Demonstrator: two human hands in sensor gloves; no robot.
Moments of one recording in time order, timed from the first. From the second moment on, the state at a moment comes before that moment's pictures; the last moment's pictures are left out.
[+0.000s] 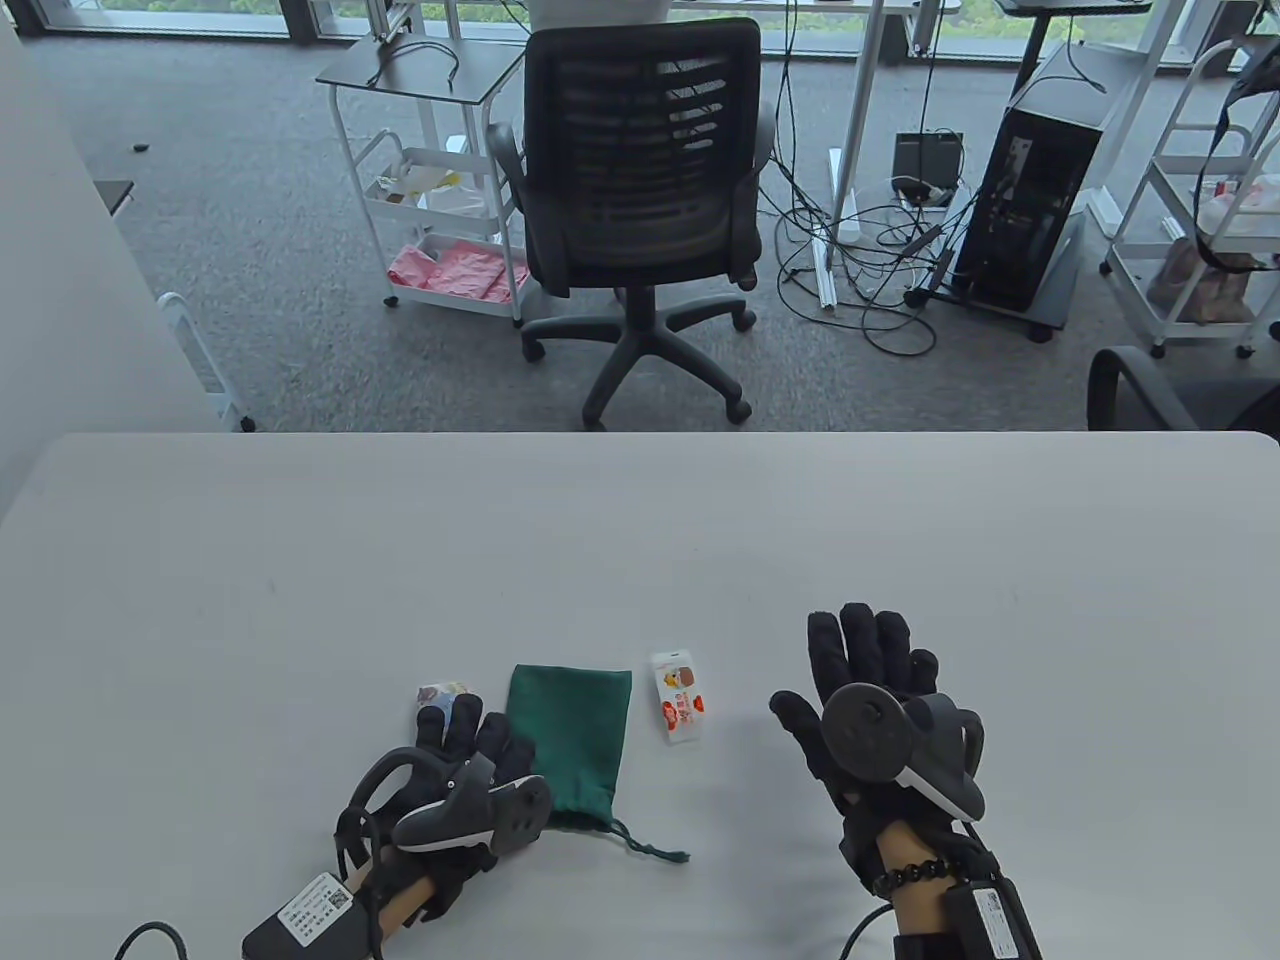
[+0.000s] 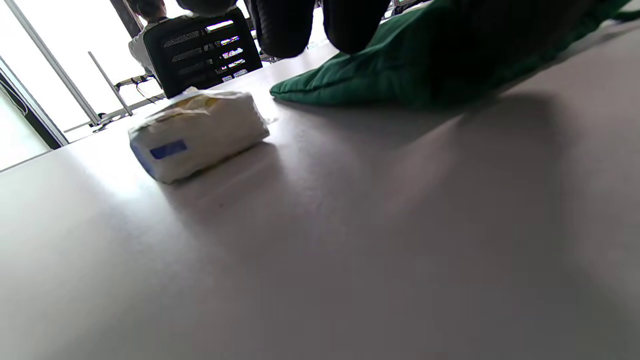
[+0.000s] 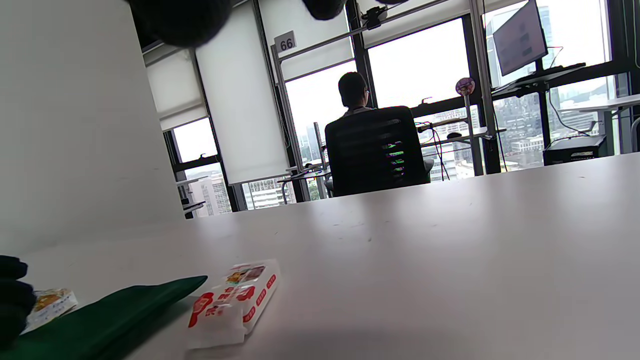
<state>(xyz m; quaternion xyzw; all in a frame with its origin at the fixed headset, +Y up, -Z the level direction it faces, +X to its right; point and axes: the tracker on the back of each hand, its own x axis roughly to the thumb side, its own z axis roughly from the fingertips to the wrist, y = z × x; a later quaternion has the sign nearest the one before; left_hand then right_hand) -0.181 -0.762 -0.312 -0.10 -0.24 -0.20 0.94 0.157 -0.676 -0.322 0.11 -0.08 0.98 0.13</state>
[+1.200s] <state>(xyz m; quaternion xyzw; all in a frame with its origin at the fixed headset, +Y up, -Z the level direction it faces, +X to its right) -0.203 -0.635 -0.320 0.16 -0.09 0.08 0.98 0.148 -0.683 -0.324 0.12 -0.05 0.98 0.15</state>
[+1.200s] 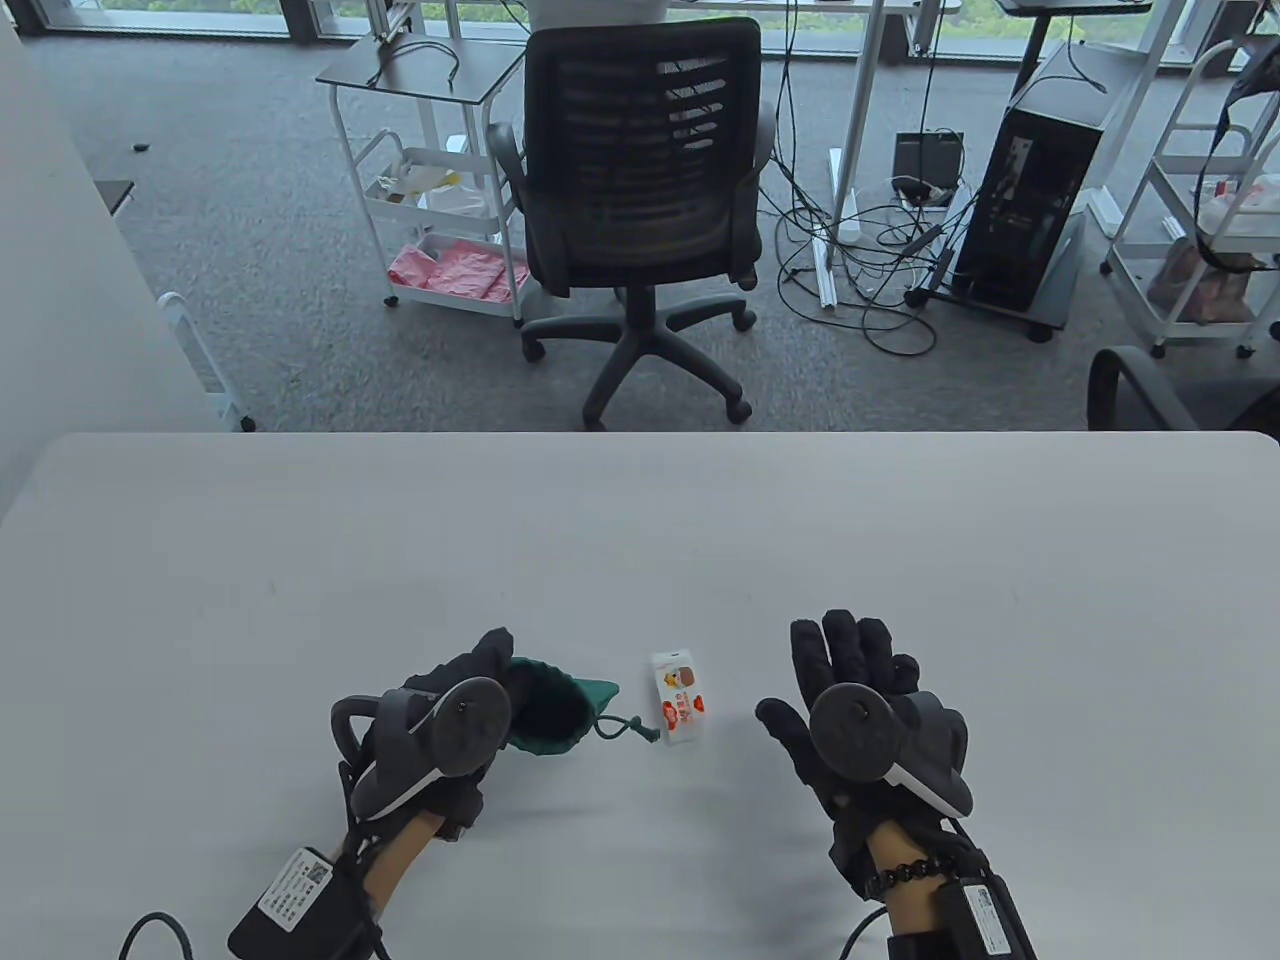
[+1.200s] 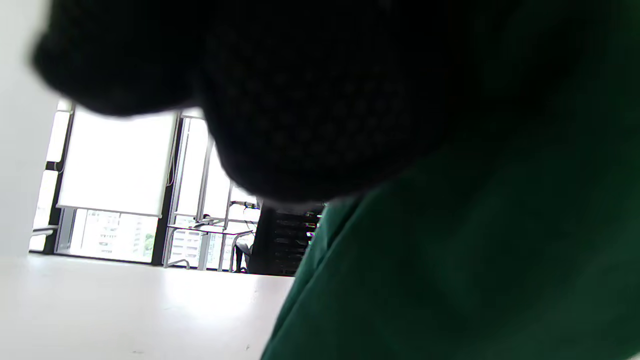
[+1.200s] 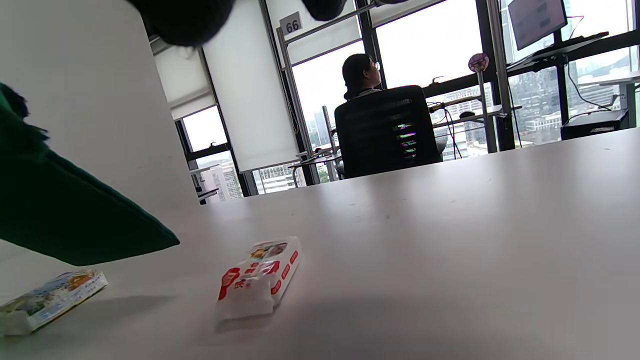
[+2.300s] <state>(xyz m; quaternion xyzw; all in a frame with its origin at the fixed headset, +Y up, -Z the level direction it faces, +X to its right) -0.257 -0.638 -0.319 0.15 -0.01 0.27 0.95 0.030 -0.744 -0.393 0.10 0.06 0.99 0.04</state>
